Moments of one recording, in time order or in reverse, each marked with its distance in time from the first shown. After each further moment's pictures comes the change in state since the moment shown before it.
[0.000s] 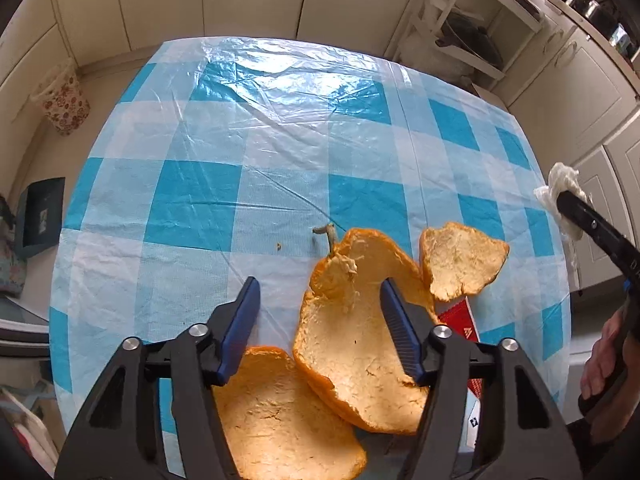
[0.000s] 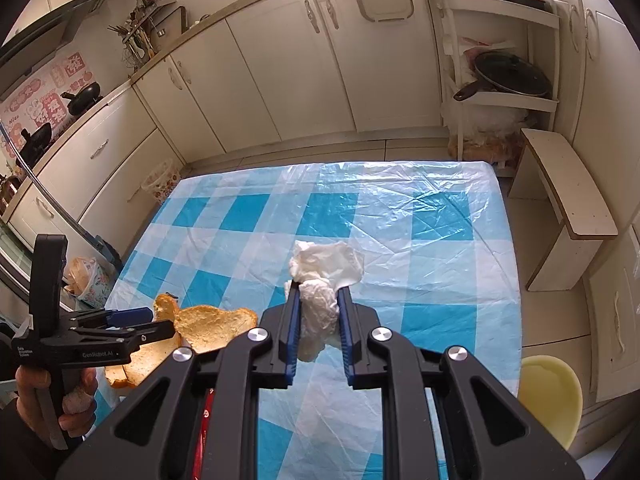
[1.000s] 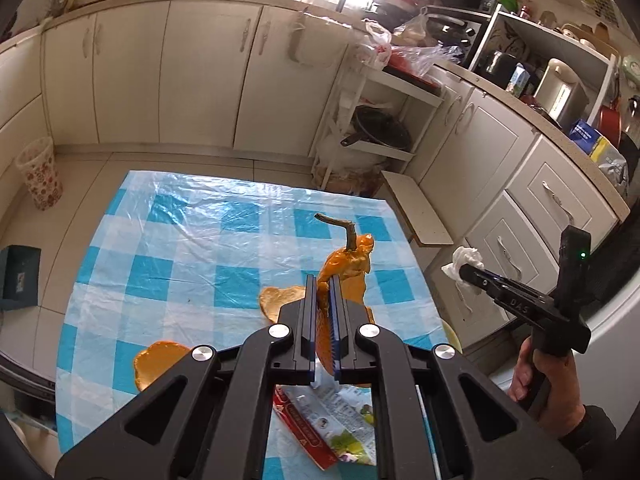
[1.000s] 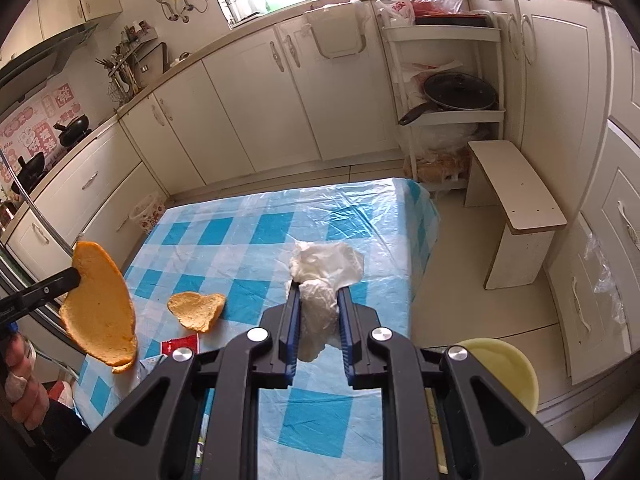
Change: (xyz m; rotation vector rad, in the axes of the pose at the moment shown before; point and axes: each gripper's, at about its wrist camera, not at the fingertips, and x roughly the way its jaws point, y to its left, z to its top) left arm -0.155 -0.082 -0.039 0.076 -0.386 -0.194; right arm -0.088 -0.050 -0.028 0.069 -0.116 -0.089
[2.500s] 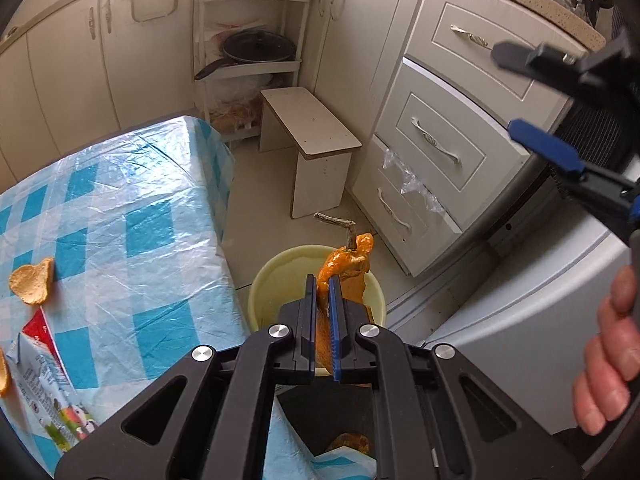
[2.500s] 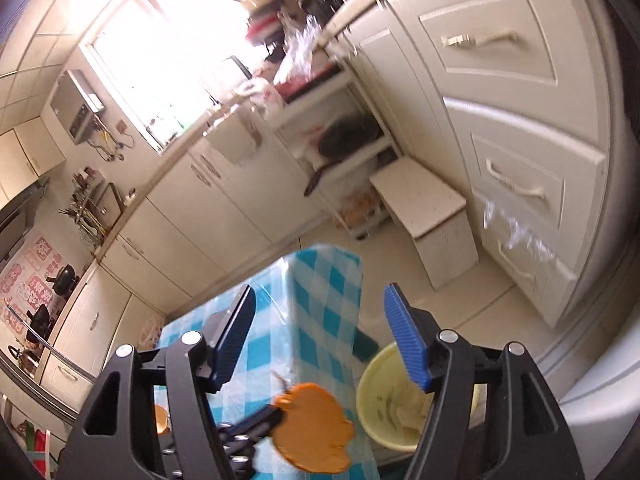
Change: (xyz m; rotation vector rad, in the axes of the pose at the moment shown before) left arm 0.138 -0.267 -0.100 0.291 0.261 -0.094; right arm -0.151 -0.138 -0.018 0.404 -0.279 -0.017
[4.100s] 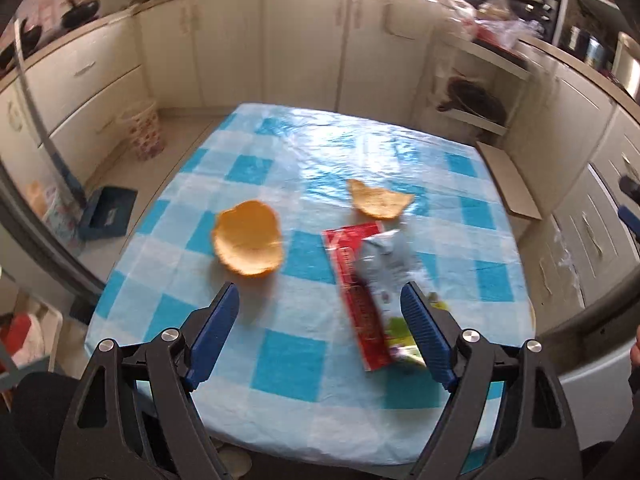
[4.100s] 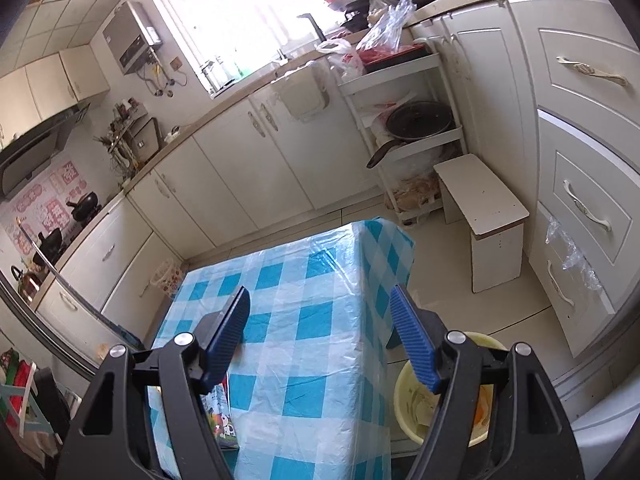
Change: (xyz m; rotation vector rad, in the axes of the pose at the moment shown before) left arm -0.179 0.233 -0.125 -0.490 -0.109 0.490; right arm 0.049 0.093 -0.041 -0.253 0.162 0.098
